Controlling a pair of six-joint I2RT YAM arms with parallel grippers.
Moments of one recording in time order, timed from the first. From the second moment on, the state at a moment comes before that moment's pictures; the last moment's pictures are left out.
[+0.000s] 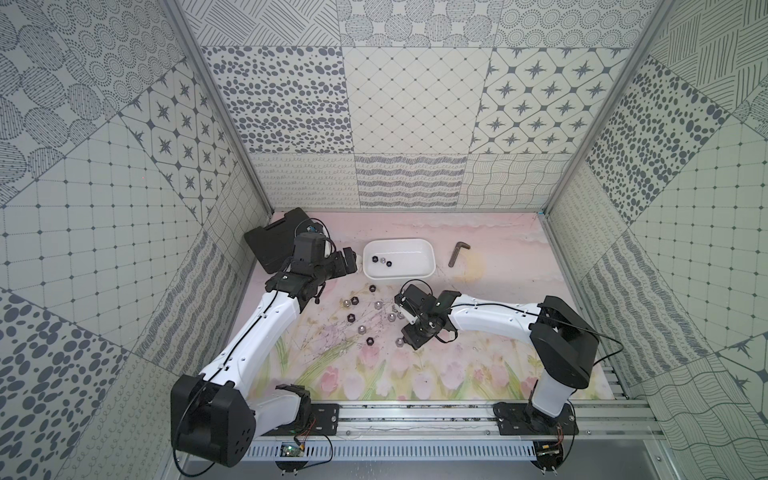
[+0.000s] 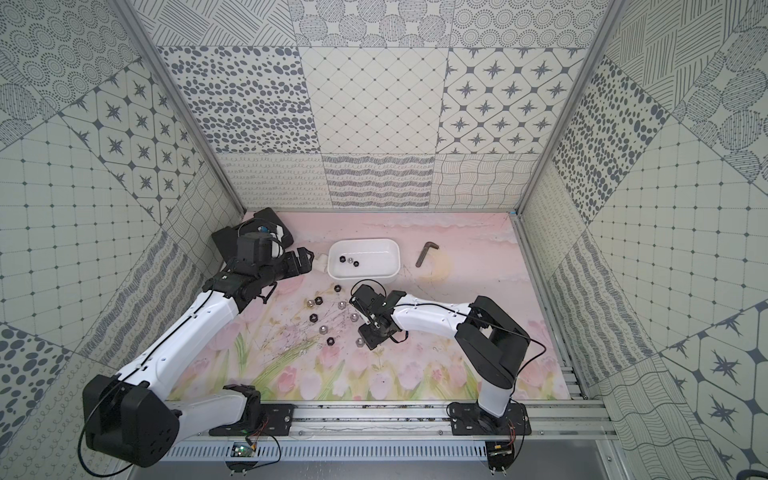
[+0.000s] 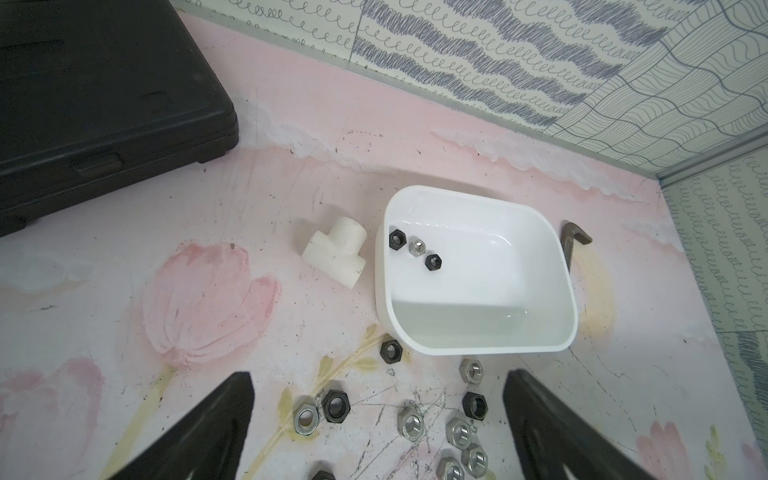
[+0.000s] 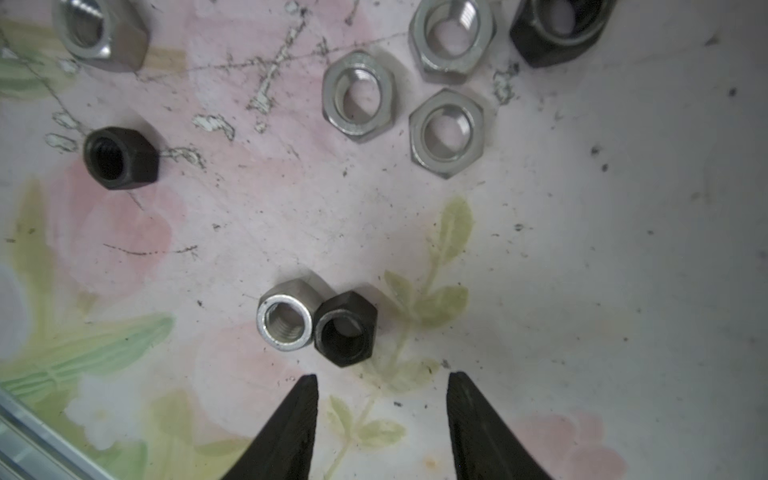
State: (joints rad) left arm -0.19 1.23 1.01 -0.43 0.02 -0.40; right arm 0.98 1.78 1.12 -0.63 -0.02 0.28
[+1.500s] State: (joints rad) left arm -0.19 1.20 0.99 -0.43 0.01 -0.40; right arm 0.79 1.85 1.64 -0.62 -0.03 0.20
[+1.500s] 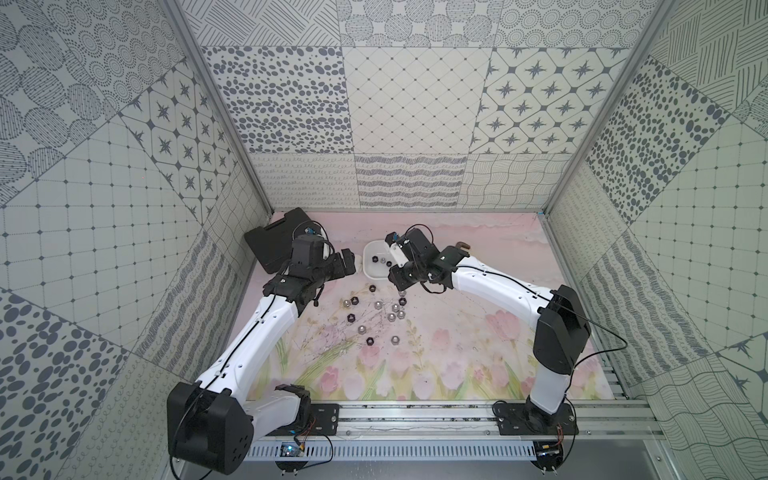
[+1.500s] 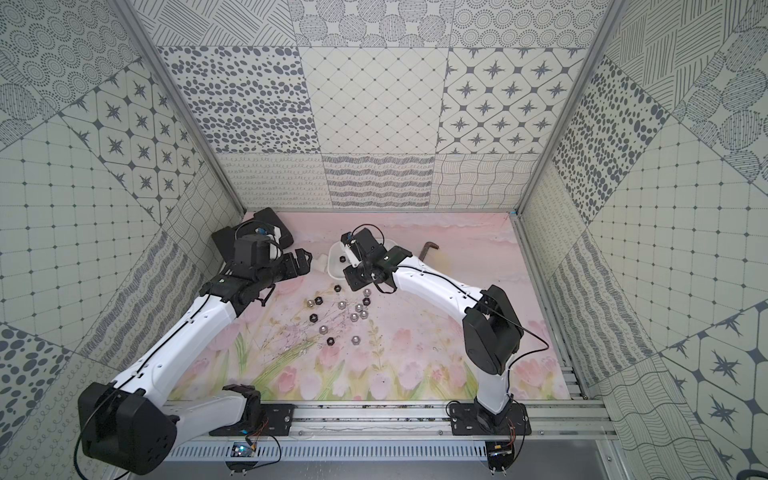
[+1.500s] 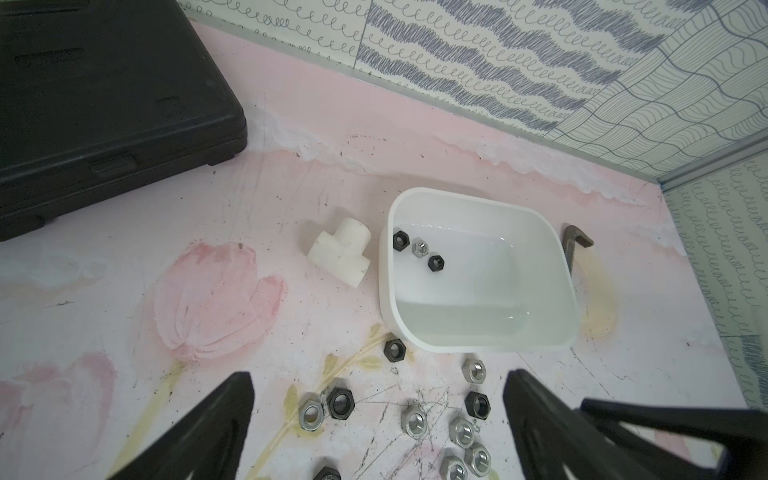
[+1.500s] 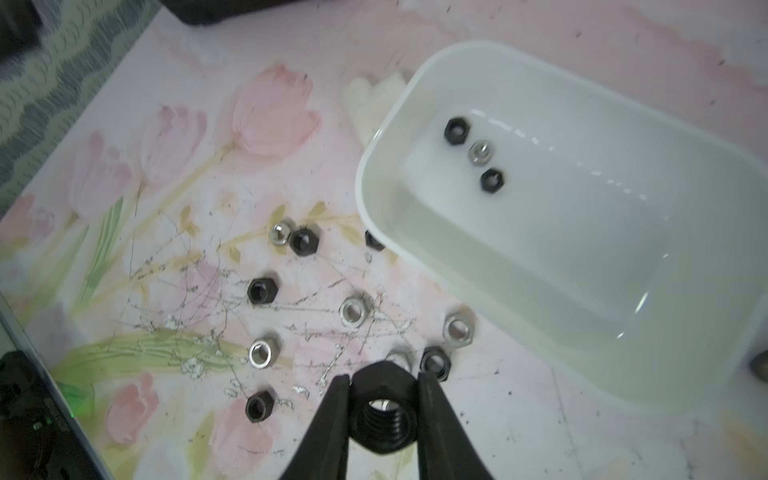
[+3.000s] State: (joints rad) left arm -0.19 1.20 0.99 -0.43 0.01 -0.40; right arm 0.65 2.59 2.34 -0.74 0.05 0.18
